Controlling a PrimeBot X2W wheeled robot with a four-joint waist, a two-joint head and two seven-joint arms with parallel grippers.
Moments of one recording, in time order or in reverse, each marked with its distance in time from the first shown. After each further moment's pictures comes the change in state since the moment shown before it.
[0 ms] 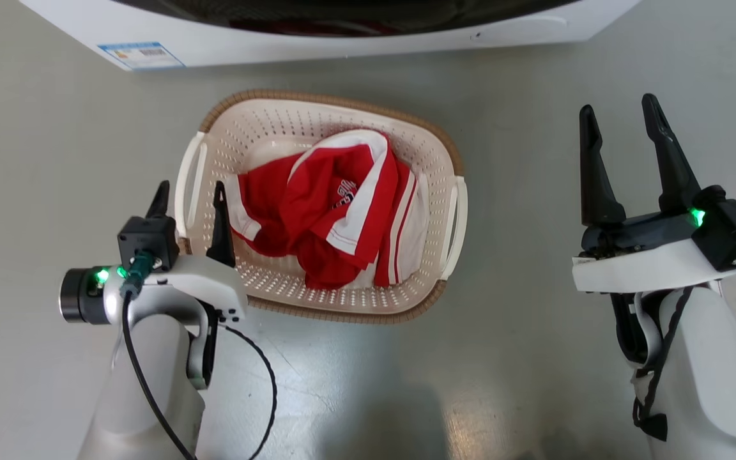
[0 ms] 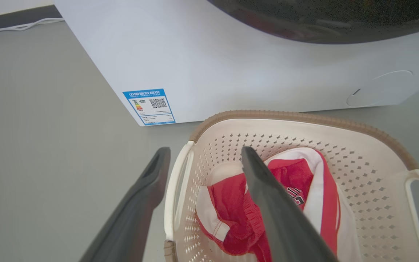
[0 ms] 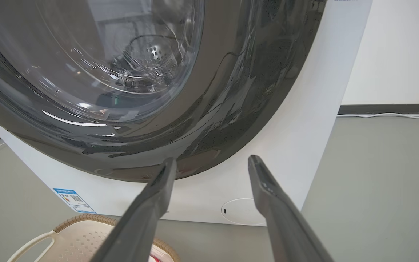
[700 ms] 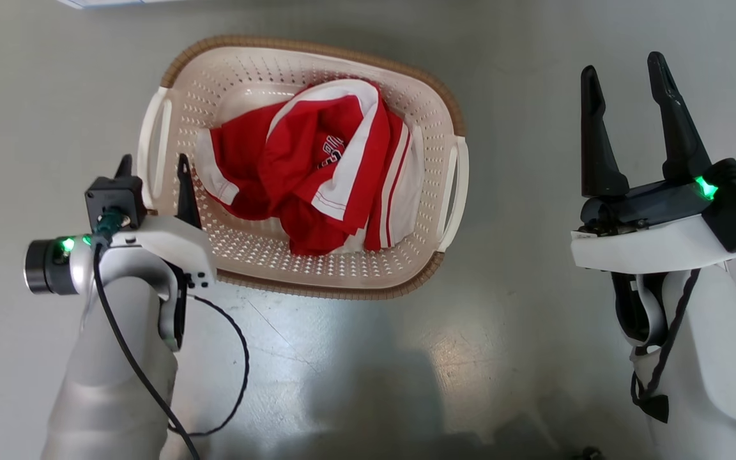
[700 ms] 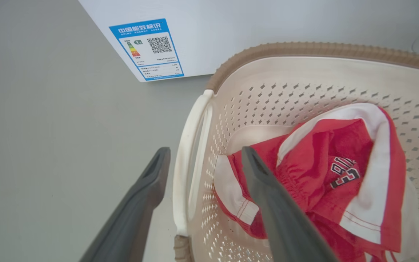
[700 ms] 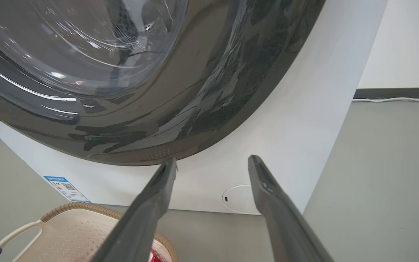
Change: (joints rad) left arm -0.156 0.034 0.059 0.196 0.032 0.000 0.000; right arm -0.058 -0.002 0.021 -0.046 0.011 0.000 -0.003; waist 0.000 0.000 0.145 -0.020
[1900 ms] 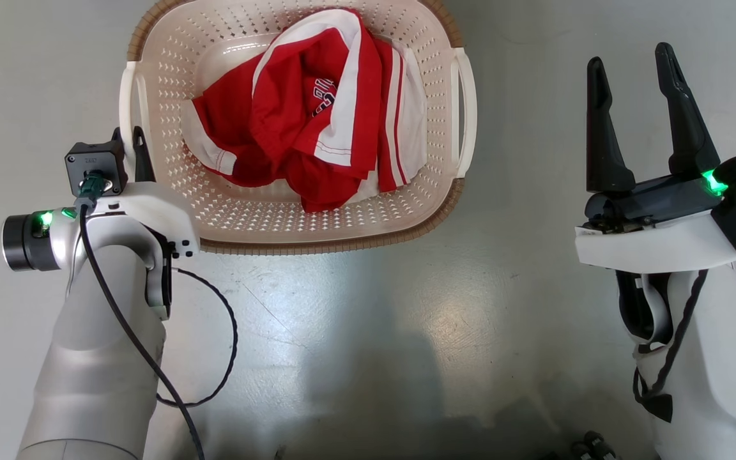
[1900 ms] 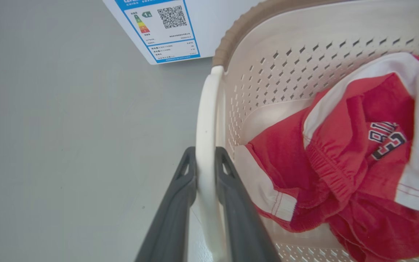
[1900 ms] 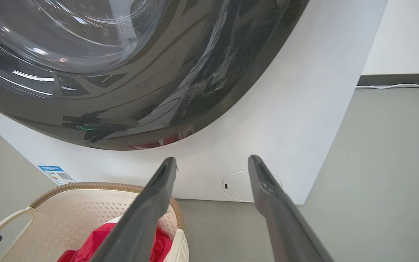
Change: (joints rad) left arm -0.125 0.018 0.016 0.131 0.012 0.057 -0.002; right arm 0.000 -0.001 -0.002 -0.031 0.002 0.000 0.000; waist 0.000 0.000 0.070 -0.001
